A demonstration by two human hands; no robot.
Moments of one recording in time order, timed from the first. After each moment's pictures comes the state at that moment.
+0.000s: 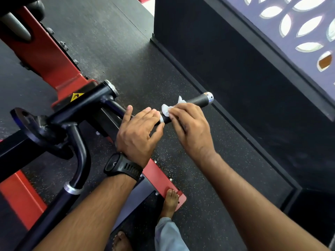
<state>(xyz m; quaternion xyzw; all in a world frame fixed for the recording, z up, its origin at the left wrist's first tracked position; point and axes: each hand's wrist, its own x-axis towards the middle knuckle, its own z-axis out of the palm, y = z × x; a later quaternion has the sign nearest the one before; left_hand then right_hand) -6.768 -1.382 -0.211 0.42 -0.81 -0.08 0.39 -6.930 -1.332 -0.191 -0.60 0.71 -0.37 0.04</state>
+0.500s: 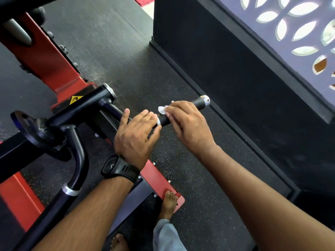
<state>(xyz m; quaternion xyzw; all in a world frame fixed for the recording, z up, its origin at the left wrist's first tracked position) -6.767 -1.381 -0.205 0.42 -0.83 -0.08 0.35 -6.945 -1.349 -0.185 -0.66 0.68 -0.32 0.04</state>
